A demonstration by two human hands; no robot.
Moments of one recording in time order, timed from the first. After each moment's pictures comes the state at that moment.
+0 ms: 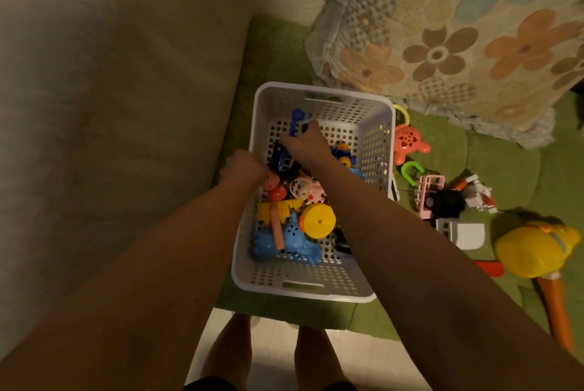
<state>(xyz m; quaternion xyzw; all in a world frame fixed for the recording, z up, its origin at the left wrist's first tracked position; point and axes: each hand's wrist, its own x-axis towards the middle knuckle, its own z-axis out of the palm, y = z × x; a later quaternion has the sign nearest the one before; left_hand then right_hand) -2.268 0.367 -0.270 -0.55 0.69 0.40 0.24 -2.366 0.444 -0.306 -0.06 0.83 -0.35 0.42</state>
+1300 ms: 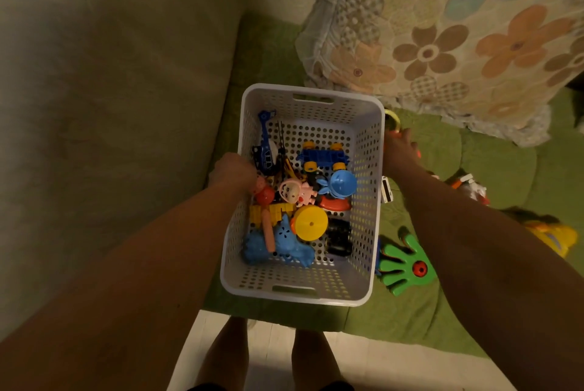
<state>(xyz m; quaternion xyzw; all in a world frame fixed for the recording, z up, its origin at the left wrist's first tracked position) -2.269 0.368 -0.280 -0.55 0.70 0.38 0.24 -2.482 0.590 -0.374 -0.15 0.94 0.04 0.31</state>
